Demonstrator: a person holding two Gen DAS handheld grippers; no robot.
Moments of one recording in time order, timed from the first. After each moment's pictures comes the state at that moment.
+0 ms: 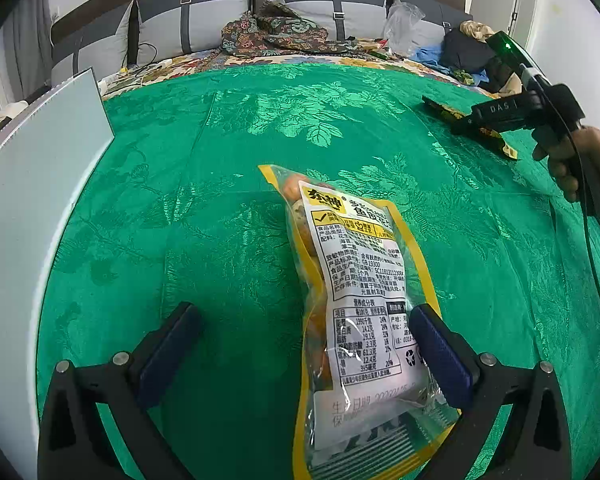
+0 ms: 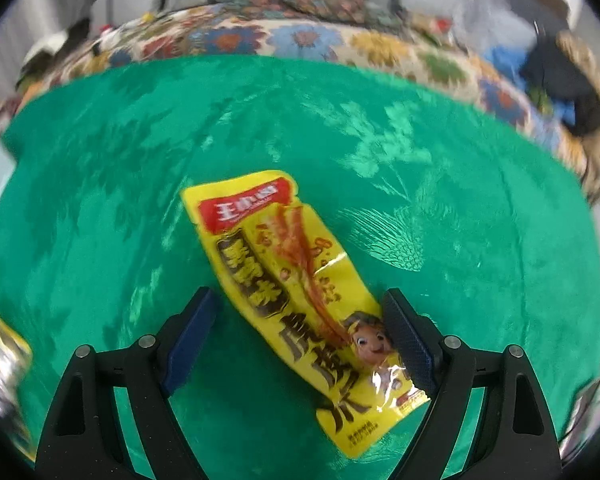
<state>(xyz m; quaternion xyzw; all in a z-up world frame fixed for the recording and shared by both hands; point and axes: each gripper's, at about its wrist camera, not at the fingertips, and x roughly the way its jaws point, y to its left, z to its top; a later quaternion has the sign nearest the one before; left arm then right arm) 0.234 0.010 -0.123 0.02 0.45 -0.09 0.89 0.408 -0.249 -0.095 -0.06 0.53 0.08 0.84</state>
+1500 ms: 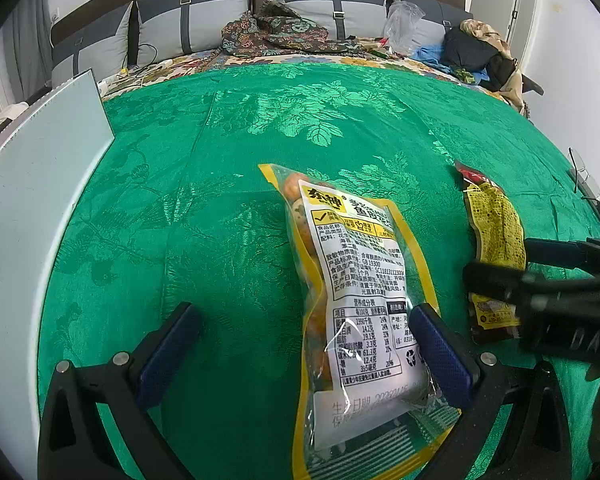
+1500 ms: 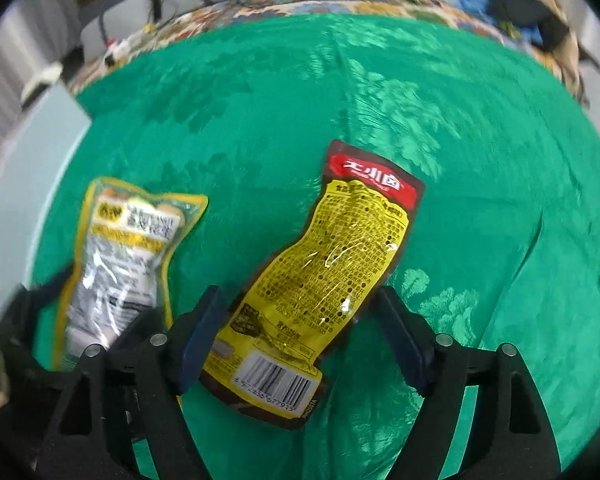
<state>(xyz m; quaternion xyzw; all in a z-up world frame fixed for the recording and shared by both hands) 0.235 0.010 -0.124 0.02 0.45 -0.10 0.89 0.247 -0.115 -0.096 0.02 0.53 0.04 0.84</state>
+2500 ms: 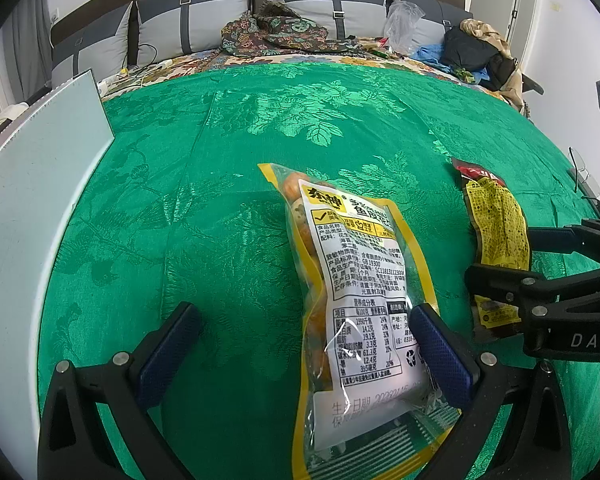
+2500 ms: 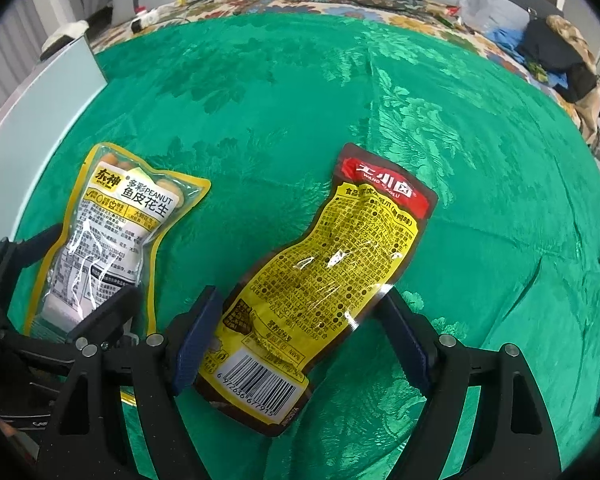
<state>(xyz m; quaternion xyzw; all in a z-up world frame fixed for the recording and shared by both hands) 0.235 0.011 -0.124 0.02 0.45 -0.10 0.89 0.246 -0.115 -0.099 -0.05 0.54 0.08 0.84</state>
